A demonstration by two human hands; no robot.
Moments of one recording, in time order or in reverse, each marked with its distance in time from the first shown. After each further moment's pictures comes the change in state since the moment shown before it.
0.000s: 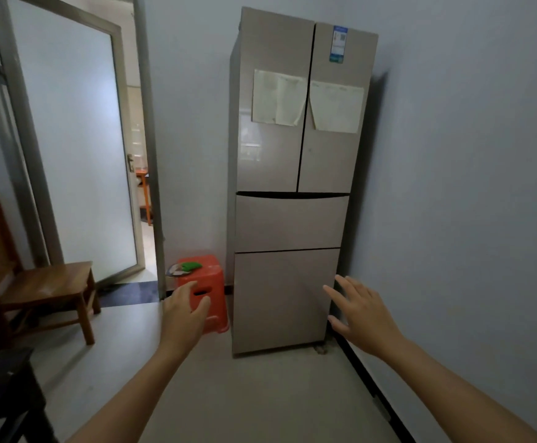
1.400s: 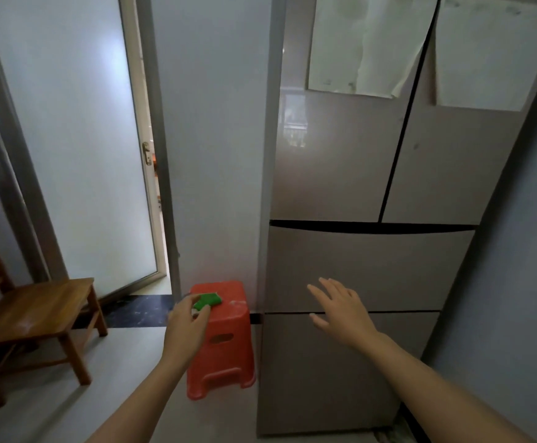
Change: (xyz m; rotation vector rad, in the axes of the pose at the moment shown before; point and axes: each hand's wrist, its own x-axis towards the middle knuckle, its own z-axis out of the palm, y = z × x) left_hand 0.446 -0.159 0.170 -0.022 0.079 -0.308; right_hand 0.455 0.034 0.350 0.347 -0.401 -0.045
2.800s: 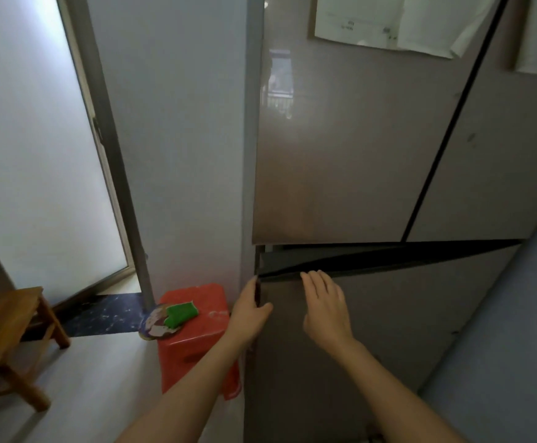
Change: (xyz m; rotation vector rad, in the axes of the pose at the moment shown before) left_hand 0.181 0.026 0.189 -0.089 -0.425 0.019; right_hand 0.178 0.052 0.066 -0.023 0.234 0.188
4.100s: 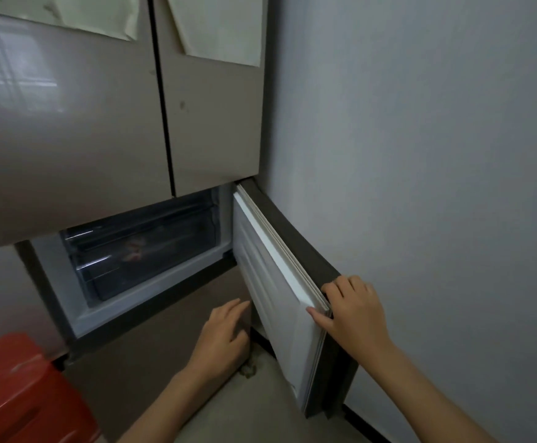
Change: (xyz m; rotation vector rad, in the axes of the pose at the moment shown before) left_hand -0.191 0.050 0.174 0.407 -0.706 0.600; right_hand -0.321 0.145 -0.179 -0.506 0.255 0.382
